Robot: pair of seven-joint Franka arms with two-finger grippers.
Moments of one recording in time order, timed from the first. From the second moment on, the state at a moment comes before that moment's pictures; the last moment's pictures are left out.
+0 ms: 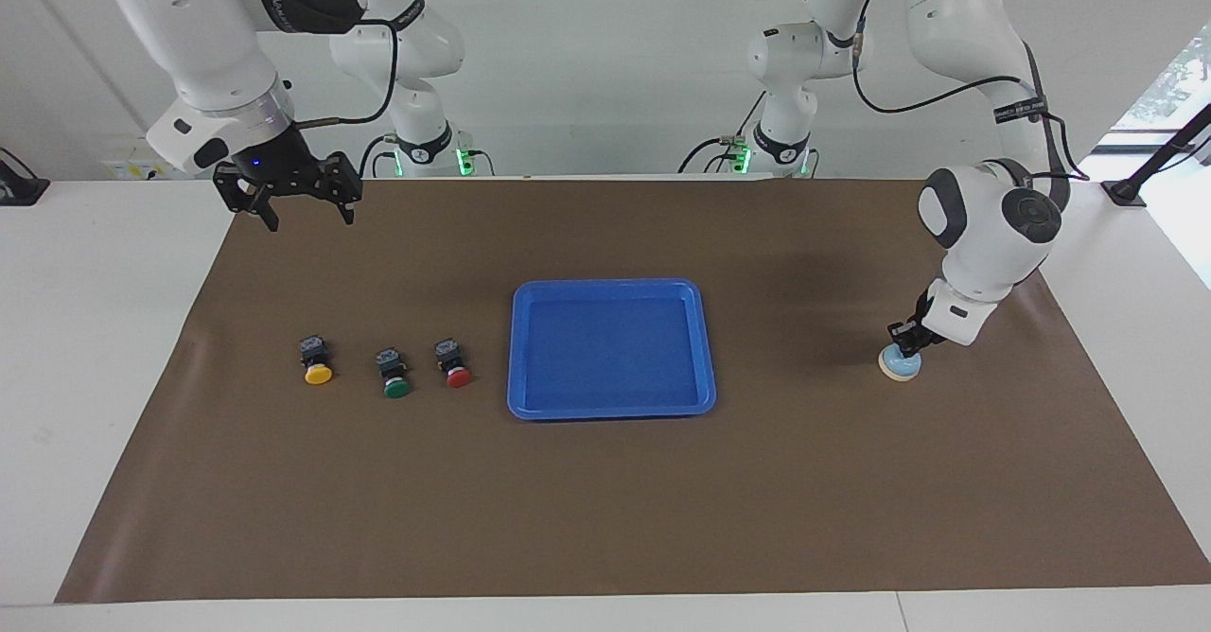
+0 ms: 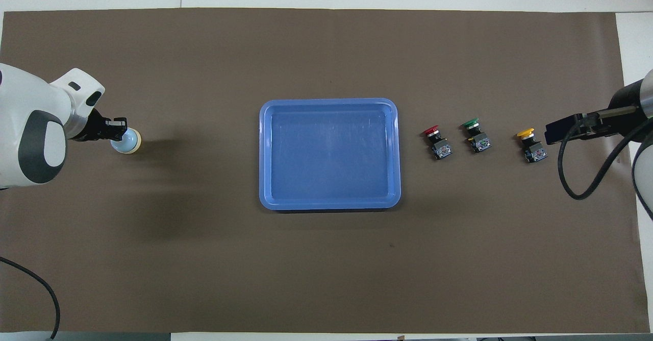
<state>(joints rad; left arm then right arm) 0.06 0.26 -0.02 -1.98 0.03 2.23 -0.07 0.01 -0.02 0.01 -1.65 -0.02 1.60 -0.09</state>
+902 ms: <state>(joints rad) 0.07 0.14 -0.05 -1.57 0.02 1.64 -0.05 0.01 -0.02 0.01 -1.65 -0.02 1.60 -0.09</state>
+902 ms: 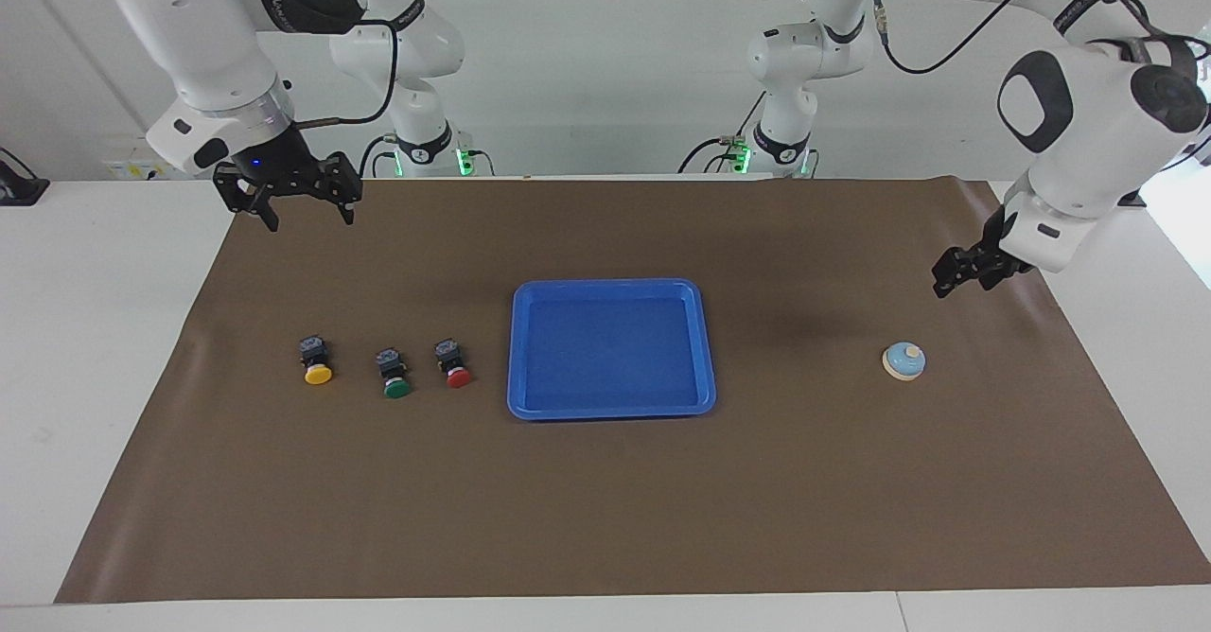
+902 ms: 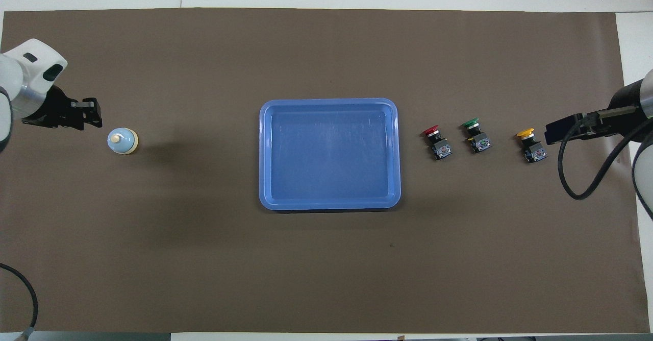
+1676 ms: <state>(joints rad) -0.01 0.00 -0.09 -1.57 0.01 1.43 -0.04 0.01 -0.02 0.01 -1.65 -0.02 1.60 -0.09</state>
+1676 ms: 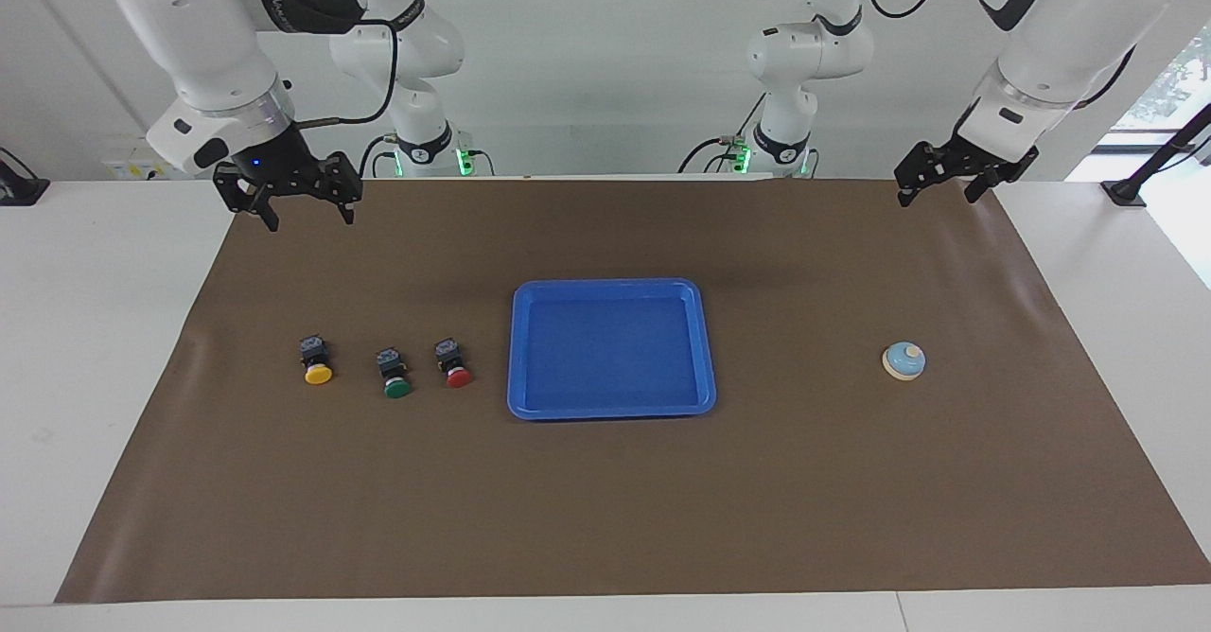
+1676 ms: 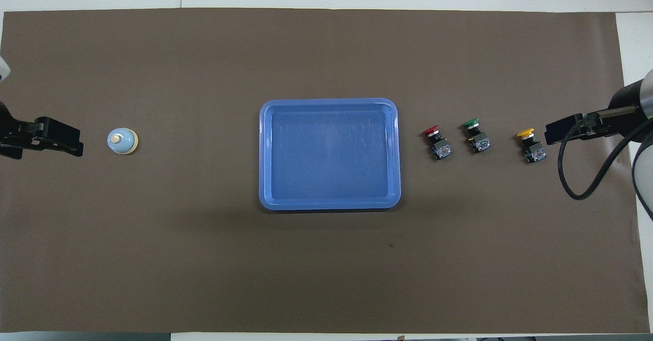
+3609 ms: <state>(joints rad) -0.07 -0.02 0.01 -1.59 0.01 1.46 -0.04 0.04 -0.02 0.02 -1.67 -0.02 1.62 -0.21</state>
